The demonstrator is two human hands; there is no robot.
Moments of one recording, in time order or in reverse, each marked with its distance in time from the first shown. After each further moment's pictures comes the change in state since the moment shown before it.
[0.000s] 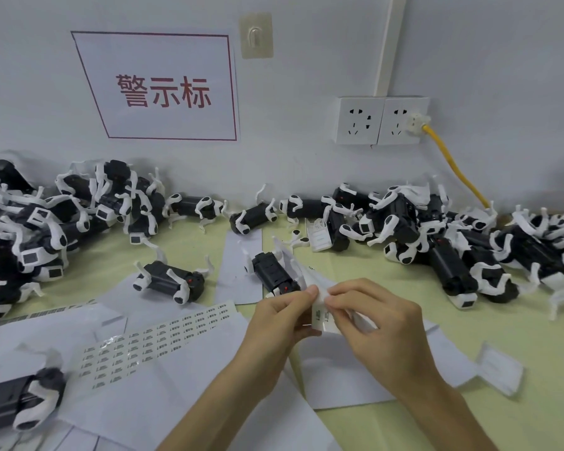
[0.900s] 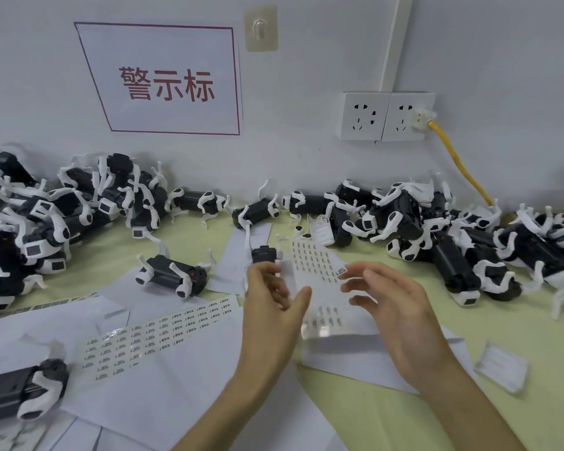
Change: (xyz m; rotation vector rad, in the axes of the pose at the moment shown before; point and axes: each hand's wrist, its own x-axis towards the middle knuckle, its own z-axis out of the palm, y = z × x) left_hand 0.004 -0.012 -0.003 0.371 0.419 0.317; right_hand 0.015 -0.004 -0.011 1.004 -0.027 0.802
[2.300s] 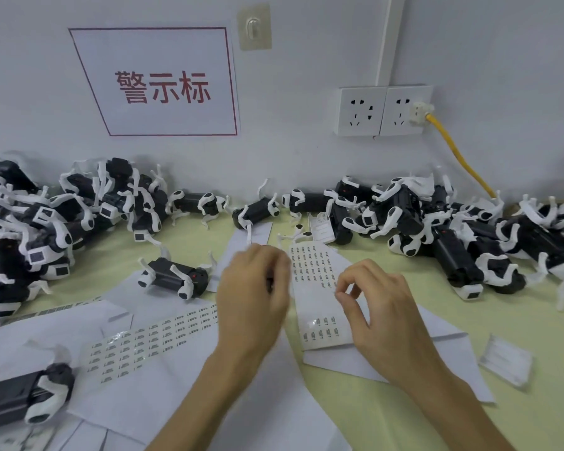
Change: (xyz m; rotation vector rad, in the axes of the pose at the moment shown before) left_hand 0.024 0.010 -0.021 0.609 0.103 0.547; right_hand -0.006 0.015 0.002 -1.145 -0.022 -0.525
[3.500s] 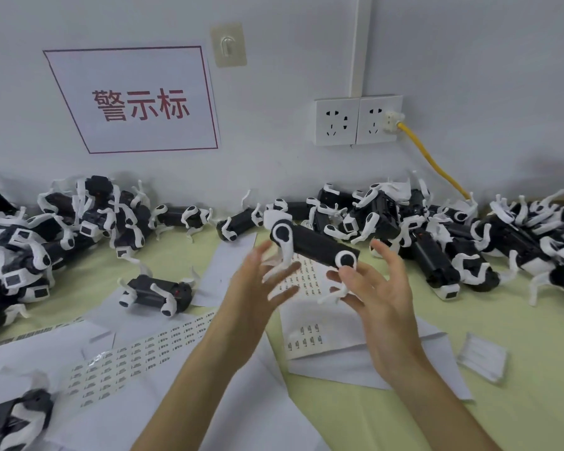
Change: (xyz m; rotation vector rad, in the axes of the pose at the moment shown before) left_hand 0.015 0.014 0.004 -1.298 -0.349 -0.706; right_hand 0.010 0.002 -0.001 1.137 0.322 0.632
